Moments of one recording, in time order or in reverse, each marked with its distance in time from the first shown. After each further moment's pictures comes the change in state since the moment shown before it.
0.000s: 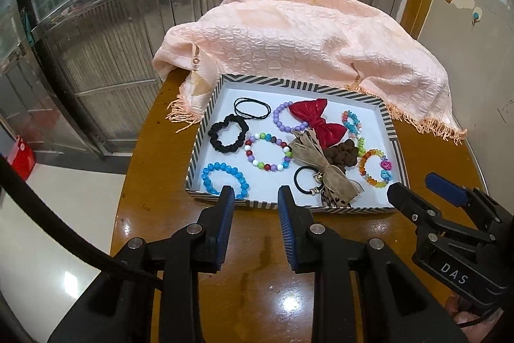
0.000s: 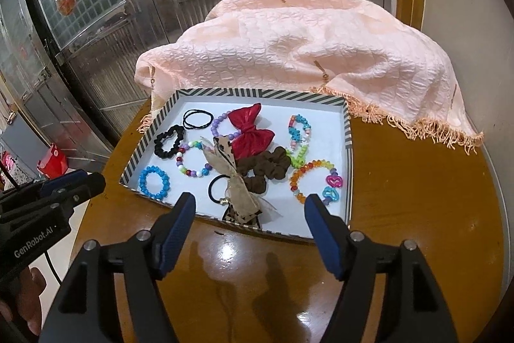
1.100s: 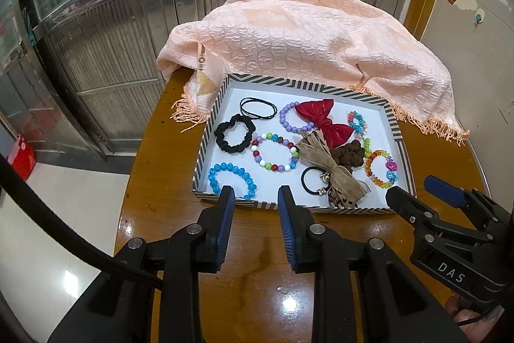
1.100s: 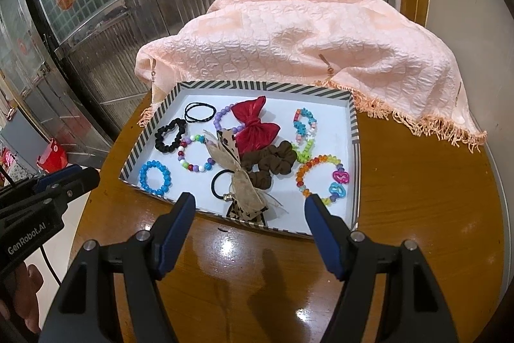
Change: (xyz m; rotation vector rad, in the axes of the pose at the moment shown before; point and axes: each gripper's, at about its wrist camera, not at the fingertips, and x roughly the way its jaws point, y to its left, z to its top) left arm 0.002 0.008 -0.001 -0.002 0.001 0.006; right arm 0.012 0.005 0.001 -0.010 0.032 0.000
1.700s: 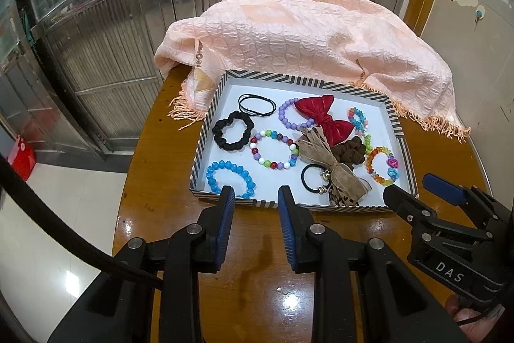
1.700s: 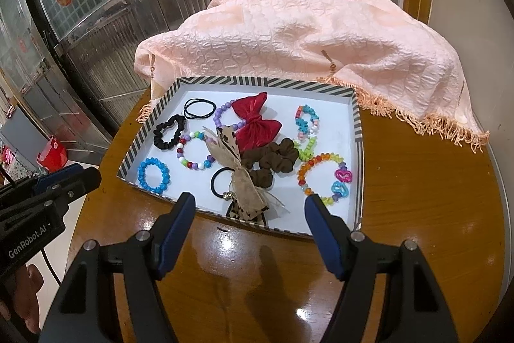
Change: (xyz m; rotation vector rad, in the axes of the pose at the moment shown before) left arm 0.008 -0.001 0.000 0.007 0.013 -0.003; right arm 0.006 0.000 0.000 -0.004 0.014 0.002
